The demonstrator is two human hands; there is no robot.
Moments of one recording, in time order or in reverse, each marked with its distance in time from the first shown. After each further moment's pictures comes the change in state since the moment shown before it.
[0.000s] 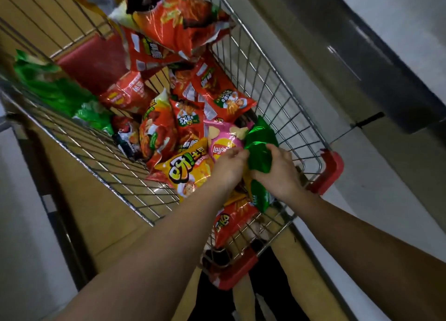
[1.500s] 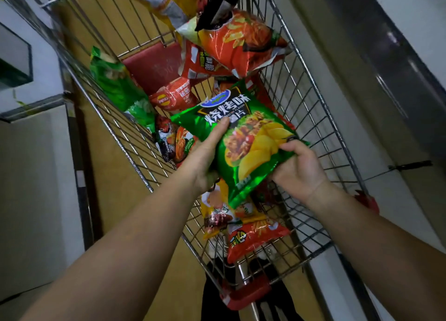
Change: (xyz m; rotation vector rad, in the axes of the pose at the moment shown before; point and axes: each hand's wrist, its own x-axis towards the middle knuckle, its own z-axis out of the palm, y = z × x) left_hand 0.009 0.013 -0.094 -0.658 0.055 -0.054; right_hand 0.033 -0.066 -0.023 1.434 -0.597 0.118
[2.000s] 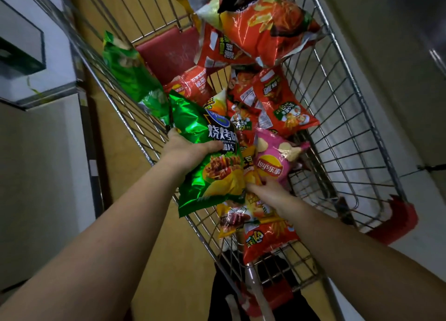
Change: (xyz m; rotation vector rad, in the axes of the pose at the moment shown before) left_hand 0.007 0.022 -0.069 0.522 0.394 0.095; right_hand 0.056 0.099 -0.027 -1.049 0.273 0.292
